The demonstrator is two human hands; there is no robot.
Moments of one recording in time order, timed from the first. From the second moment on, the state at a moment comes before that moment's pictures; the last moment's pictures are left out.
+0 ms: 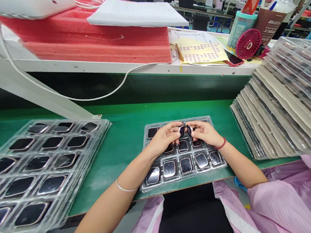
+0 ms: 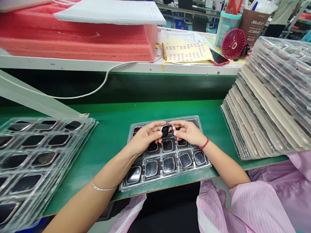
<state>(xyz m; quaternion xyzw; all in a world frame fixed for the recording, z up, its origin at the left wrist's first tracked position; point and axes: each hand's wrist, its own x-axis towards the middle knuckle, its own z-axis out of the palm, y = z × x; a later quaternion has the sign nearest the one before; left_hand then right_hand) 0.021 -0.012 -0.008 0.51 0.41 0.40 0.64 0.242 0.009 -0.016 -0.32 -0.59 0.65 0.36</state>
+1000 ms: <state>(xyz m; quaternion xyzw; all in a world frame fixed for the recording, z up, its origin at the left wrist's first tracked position) -0.002 -0.006 0.020 0.66 0.58 0.33 0.35 0.277 0.038 -0.023 -0.57 -0.77 0.10 0.28</state>
